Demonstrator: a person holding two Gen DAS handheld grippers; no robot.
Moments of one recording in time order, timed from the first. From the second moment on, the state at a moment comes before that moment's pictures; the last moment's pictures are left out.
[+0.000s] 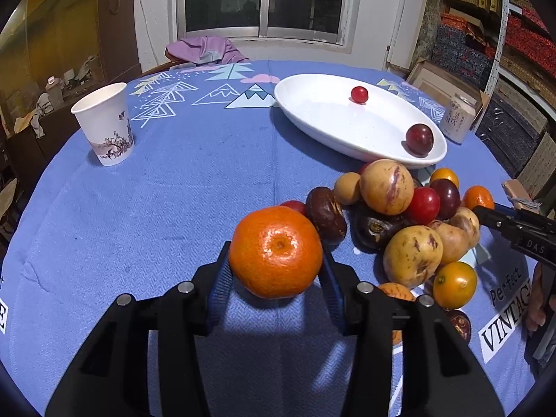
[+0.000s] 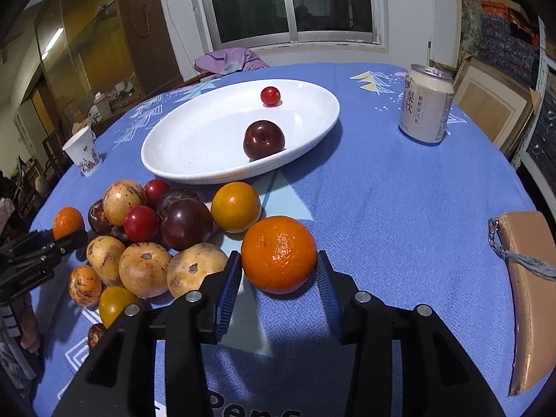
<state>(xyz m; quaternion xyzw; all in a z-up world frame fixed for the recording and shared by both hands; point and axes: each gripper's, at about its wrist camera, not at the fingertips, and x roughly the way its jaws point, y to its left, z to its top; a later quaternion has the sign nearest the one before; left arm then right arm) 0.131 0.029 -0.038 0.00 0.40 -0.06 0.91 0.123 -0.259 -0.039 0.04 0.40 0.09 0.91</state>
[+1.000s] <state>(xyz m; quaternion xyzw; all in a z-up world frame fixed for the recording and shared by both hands) 0.297 -0.045 -0.012 -0.01 0.42 -0.08 0.90 0.279 -0.239 0.003 0.10 0.39 0.09 0.91</state>
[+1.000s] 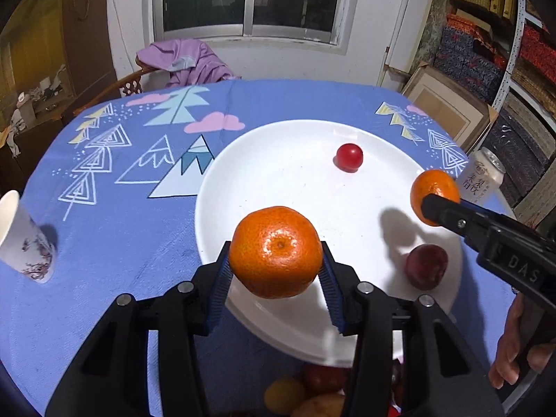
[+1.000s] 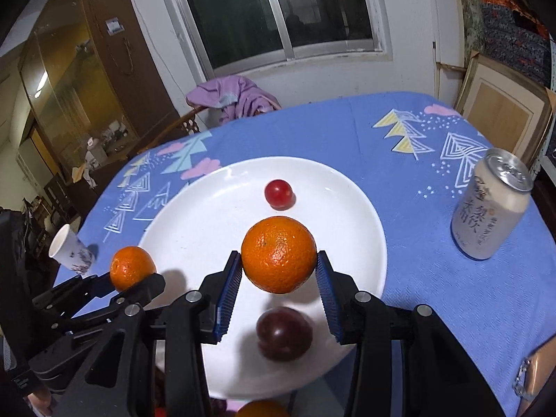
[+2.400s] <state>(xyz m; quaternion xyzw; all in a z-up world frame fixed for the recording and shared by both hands) 0.138 0.002 -0.028 0.10 0.35 -0.01 0.93 0.110 -0.293 0.013 0.17 0.31 0.08 0.93</state>
